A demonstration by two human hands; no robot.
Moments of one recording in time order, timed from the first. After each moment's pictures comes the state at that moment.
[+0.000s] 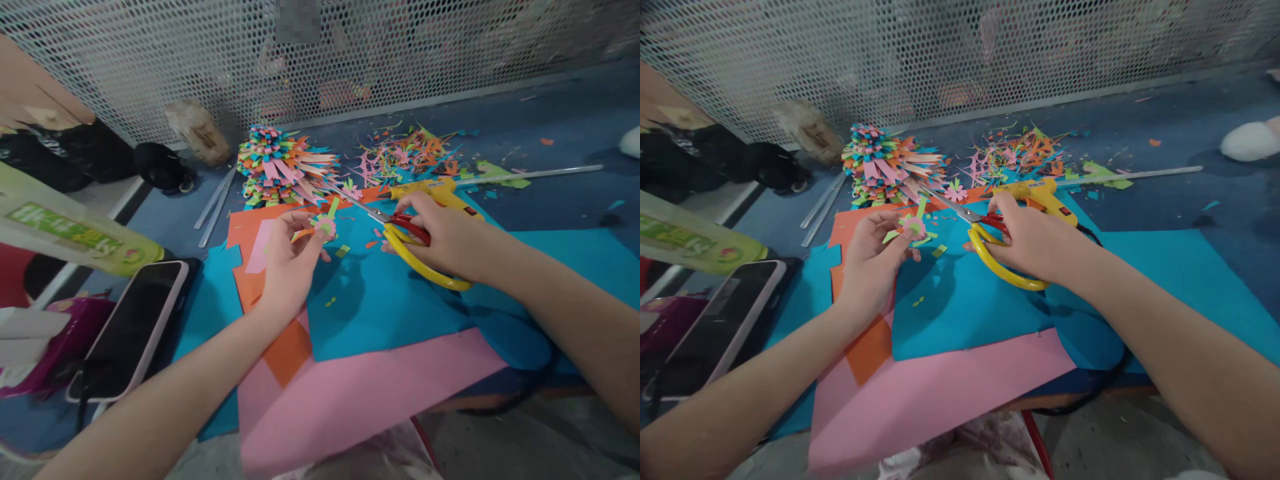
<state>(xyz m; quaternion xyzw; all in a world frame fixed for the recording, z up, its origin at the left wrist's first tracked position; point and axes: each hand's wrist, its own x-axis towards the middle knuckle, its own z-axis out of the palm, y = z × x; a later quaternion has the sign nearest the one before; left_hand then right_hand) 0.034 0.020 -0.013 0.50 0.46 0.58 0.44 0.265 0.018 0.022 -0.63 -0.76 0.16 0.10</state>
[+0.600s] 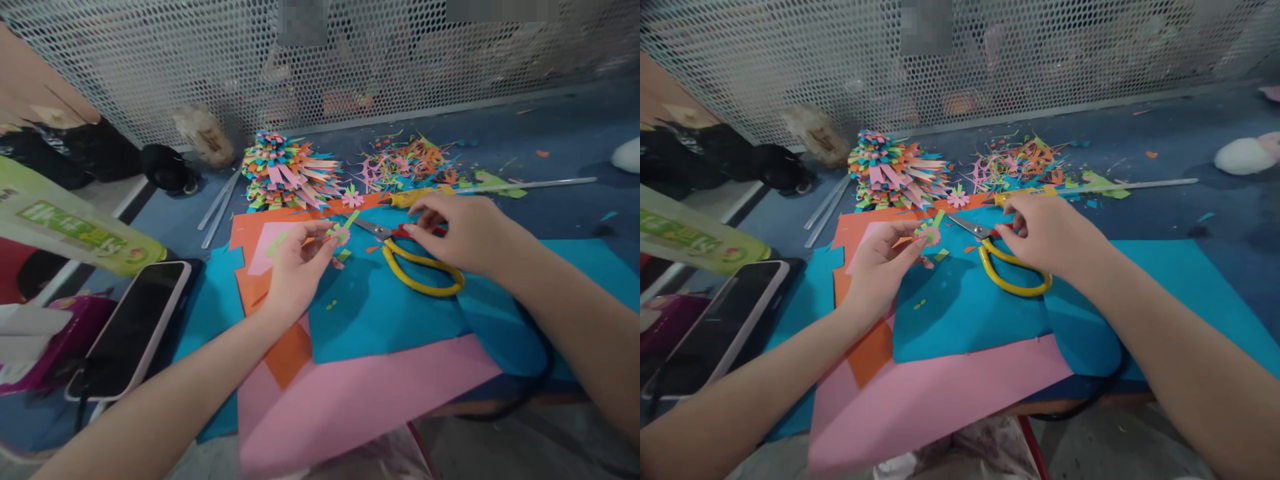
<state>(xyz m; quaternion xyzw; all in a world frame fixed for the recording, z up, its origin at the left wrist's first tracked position) 0.034 0.017 -0.007 0.54 0.45 0.53 0.47 0.279 0.024 0.028 -0.61 -0.77 0.07 0.20</state>
